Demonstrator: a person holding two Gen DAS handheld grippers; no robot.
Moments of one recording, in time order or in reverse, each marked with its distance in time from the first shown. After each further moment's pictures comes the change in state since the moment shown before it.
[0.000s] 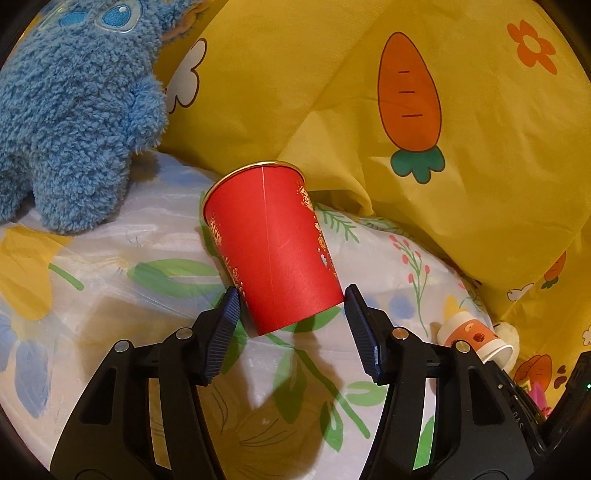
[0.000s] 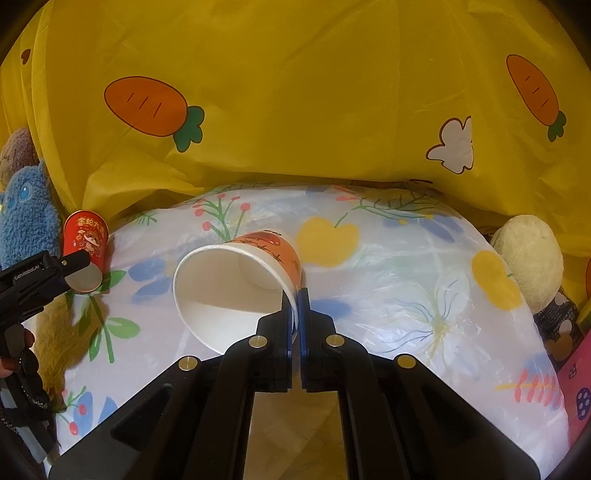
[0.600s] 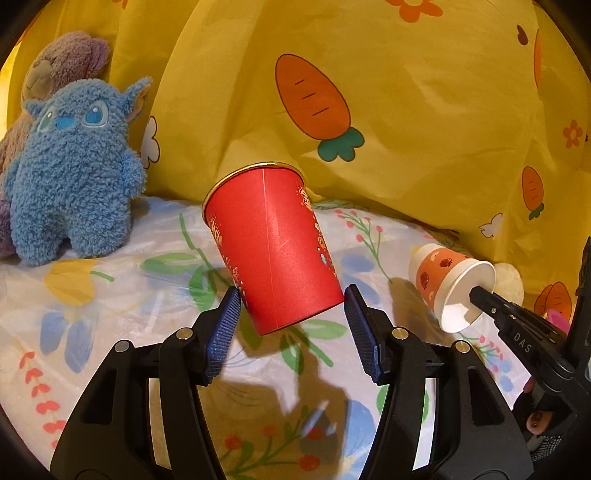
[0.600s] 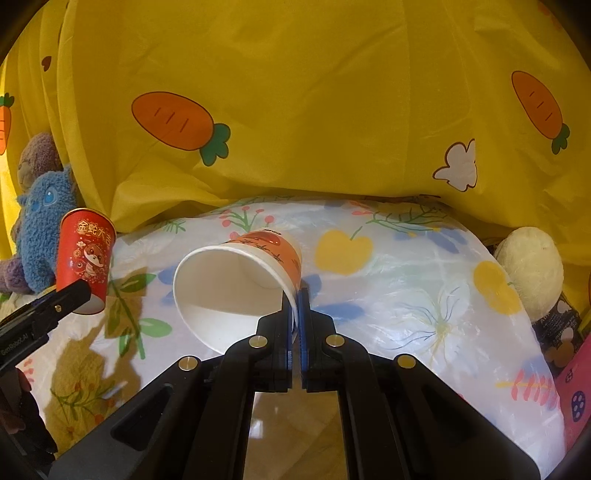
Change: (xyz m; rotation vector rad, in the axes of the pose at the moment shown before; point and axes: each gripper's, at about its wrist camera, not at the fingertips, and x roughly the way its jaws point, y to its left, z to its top) left arm -0.080 -0.059 -0.041 0.259 -0.066 0.038; right arm -0.036 0.014 0.002 -0.028 -0.041 0.058
